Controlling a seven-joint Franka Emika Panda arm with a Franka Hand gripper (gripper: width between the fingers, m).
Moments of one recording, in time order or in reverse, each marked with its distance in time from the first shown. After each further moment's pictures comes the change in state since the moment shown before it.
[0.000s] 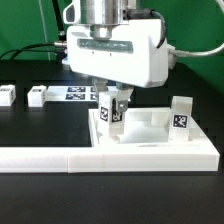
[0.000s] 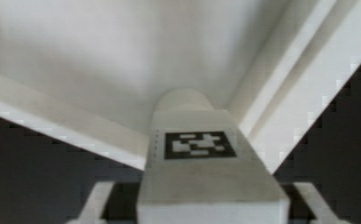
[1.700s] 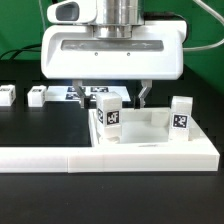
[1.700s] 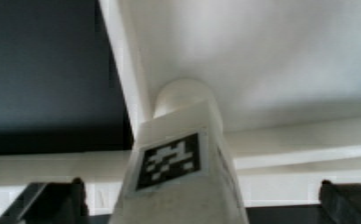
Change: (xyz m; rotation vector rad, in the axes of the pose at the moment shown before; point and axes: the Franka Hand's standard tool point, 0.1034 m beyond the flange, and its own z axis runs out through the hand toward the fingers) arm 0.001 0.000 0.000 -0.010 0.003 -1.069
